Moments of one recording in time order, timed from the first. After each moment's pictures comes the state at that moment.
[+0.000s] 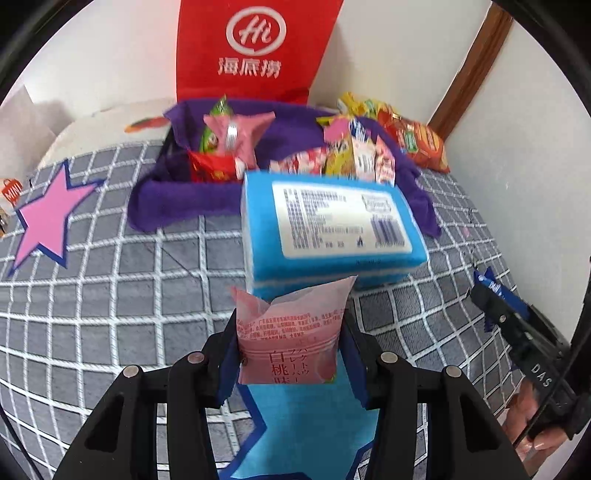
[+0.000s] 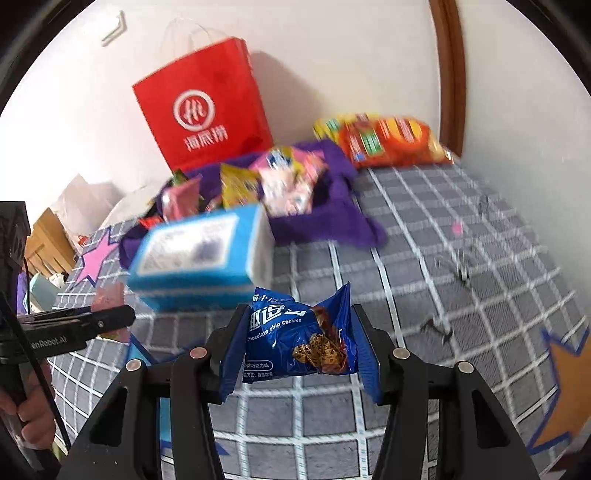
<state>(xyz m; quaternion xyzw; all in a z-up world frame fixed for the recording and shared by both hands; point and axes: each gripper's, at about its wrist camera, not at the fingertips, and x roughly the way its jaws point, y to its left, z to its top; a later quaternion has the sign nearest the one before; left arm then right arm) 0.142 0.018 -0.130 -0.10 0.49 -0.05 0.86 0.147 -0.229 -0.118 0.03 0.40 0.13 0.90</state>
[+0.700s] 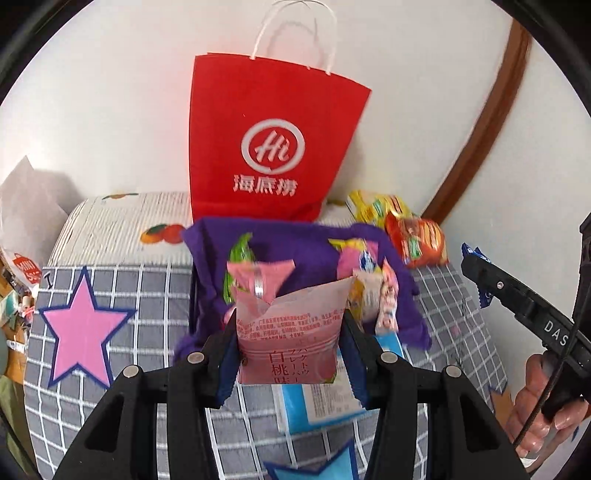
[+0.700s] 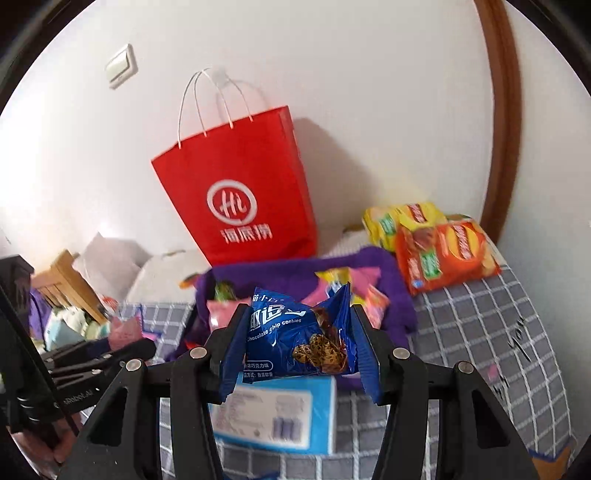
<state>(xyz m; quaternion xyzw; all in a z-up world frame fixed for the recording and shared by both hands) 0.224 0.067 -0.034 -0.12 0.41 -0.04 0.90 0.269 -0.170 -0.012 0.06 0.37 0.17 0.91</state>
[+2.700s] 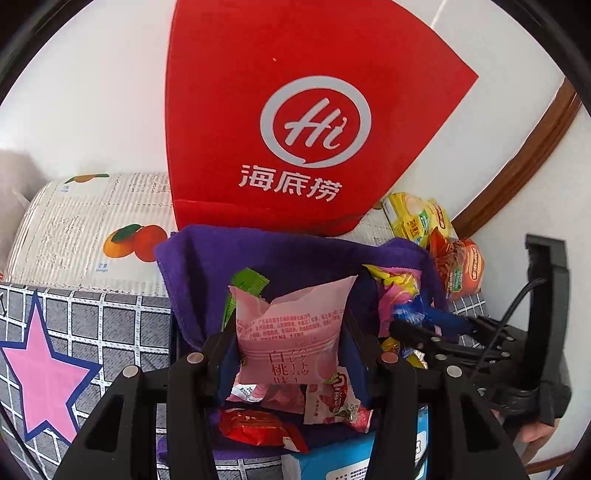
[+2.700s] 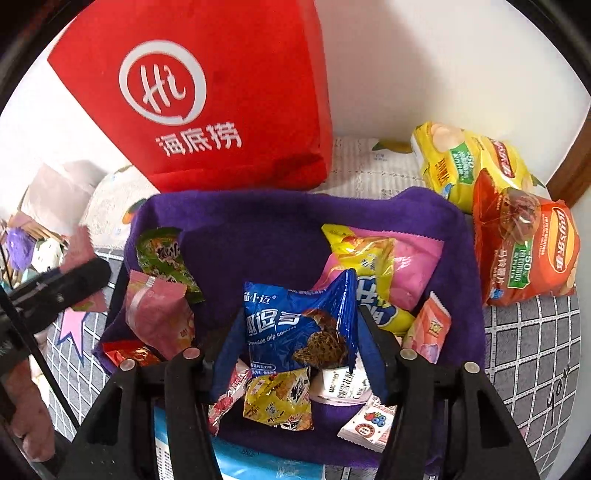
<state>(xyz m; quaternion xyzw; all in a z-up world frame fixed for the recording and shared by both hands) 0.345 0.091 -0.089 -0.15 0.47 -0.03 0.87 0.402 -0.114 -0.126 -0.03 0.55 0.19 0.81</state>
